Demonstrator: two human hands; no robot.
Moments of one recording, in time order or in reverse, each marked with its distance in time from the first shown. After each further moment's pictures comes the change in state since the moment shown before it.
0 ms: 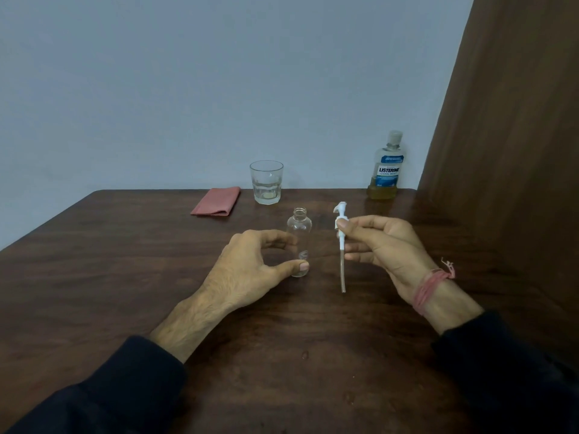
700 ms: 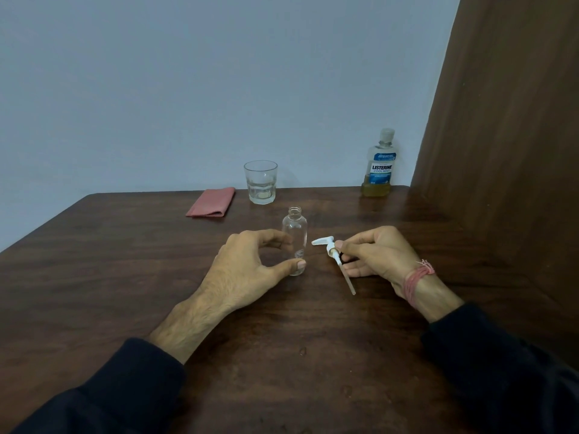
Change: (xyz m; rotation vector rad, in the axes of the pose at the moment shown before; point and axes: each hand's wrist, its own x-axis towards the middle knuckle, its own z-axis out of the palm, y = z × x) left_hand -0.006 0.013 -0.003 0.103 0.016 -0.003; right_hand 0.010 0.017 -0.006 -0.234 0.047 0.163
